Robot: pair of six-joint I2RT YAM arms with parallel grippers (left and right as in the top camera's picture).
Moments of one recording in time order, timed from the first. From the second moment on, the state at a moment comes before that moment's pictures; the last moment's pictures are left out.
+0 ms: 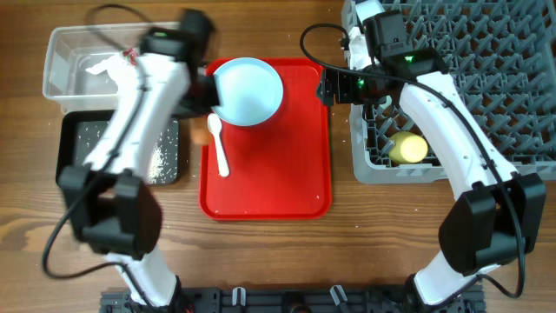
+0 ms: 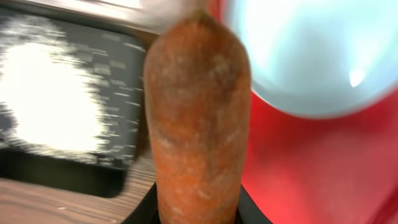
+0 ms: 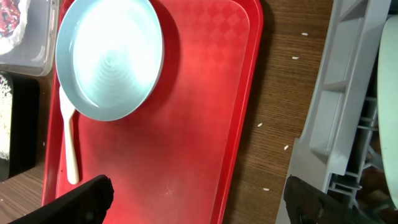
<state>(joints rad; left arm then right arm) -0.16 1.91 1.76 -1.32 -0.07 -0.42 0.25 1.82 1.55 -0.86 -0.28 0.18</state>
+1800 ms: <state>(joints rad) 0.25 1.64 1.25 -0.78 0.00 -0.82 0.27 1.82 1.55 -0.73 -0.31 0.22</state>
